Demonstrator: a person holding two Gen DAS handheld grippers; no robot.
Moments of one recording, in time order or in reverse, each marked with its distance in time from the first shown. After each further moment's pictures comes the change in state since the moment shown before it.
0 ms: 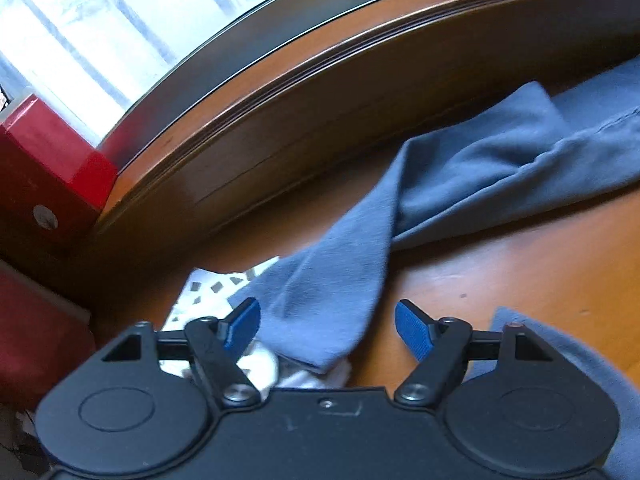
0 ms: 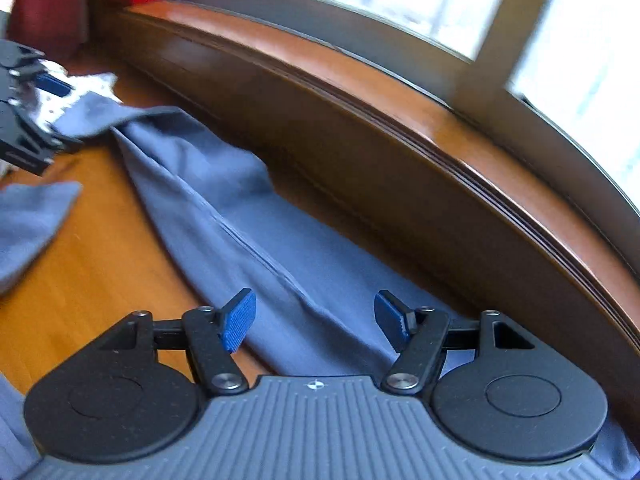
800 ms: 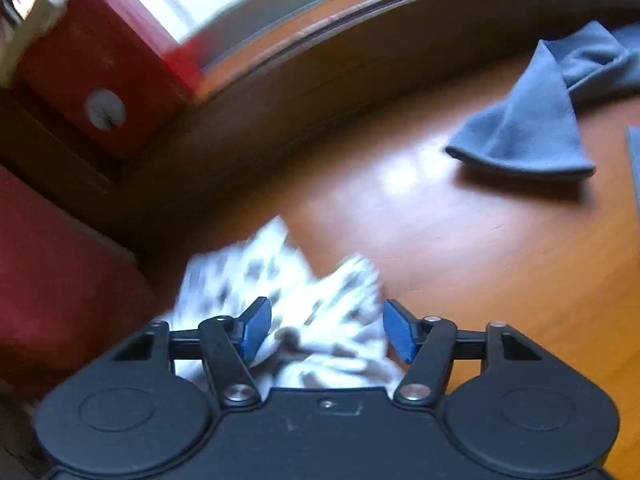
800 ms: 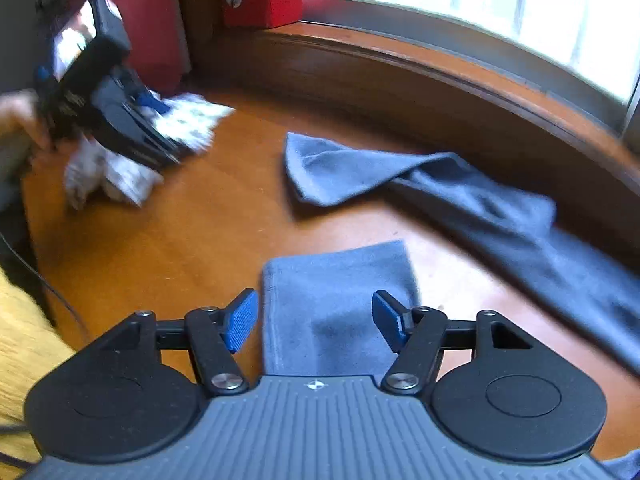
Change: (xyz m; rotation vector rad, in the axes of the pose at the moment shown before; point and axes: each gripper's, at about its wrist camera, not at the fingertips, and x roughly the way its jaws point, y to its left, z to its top) left arm 0.027 0.161 -0.099 0.073 -0.030 -0.084; right arm -0.019 0.250 0.067 0.142 0.006 0.097
